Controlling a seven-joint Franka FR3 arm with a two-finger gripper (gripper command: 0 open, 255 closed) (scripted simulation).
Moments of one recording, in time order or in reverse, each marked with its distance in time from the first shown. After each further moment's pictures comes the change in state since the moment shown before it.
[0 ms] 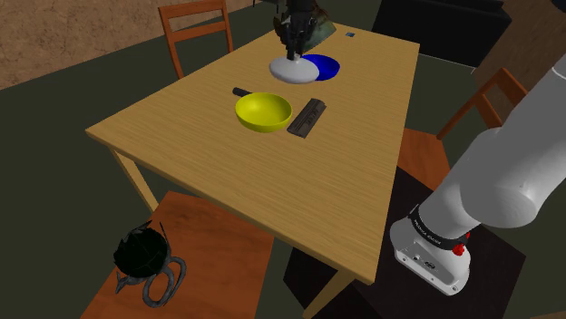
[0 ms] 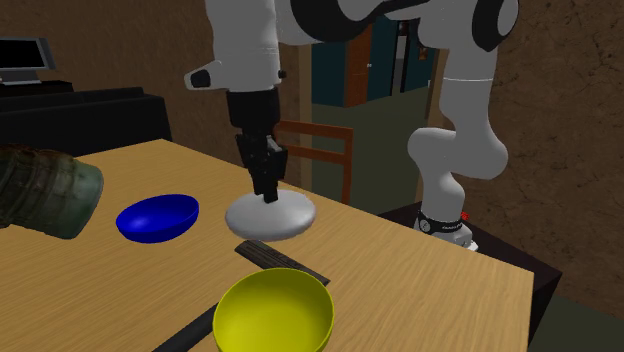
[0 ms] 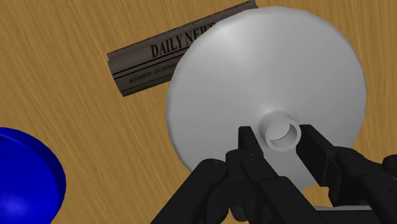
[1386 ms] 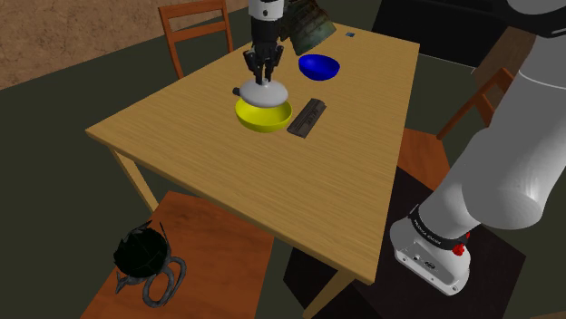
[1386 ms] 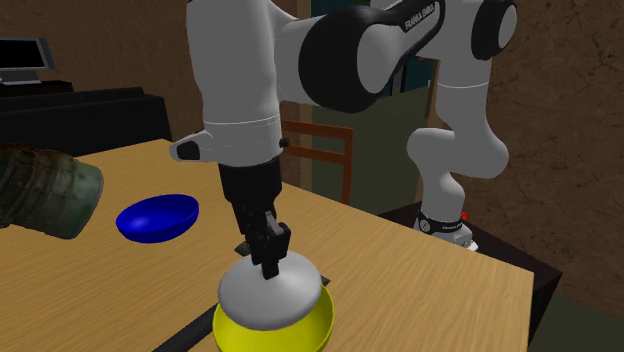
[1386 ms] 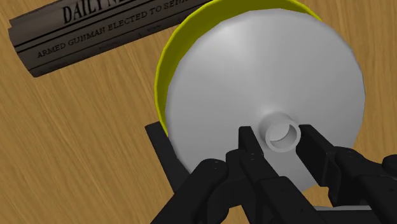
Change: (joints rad) arm 0.068 0.175 0.059 0.044 0.022 0.135 0.117
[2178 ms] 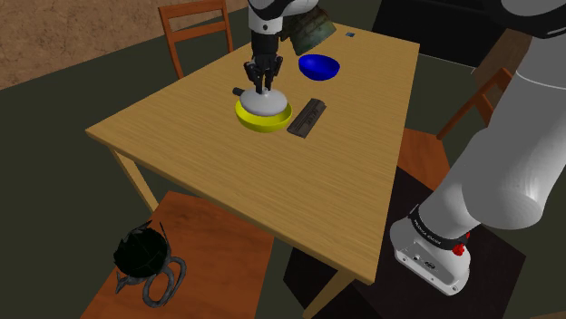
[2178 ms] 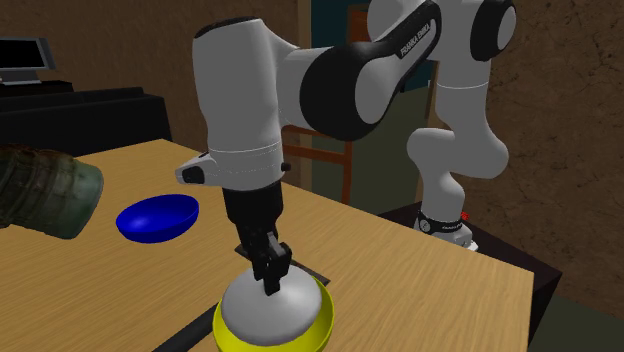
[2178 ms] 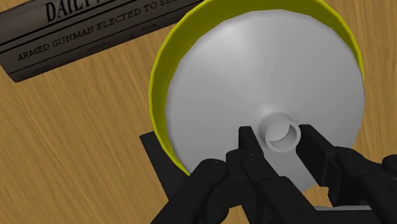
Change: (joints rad) arm 0.000 0.015 0.001 -0.059 0.003 0.074 -0.005
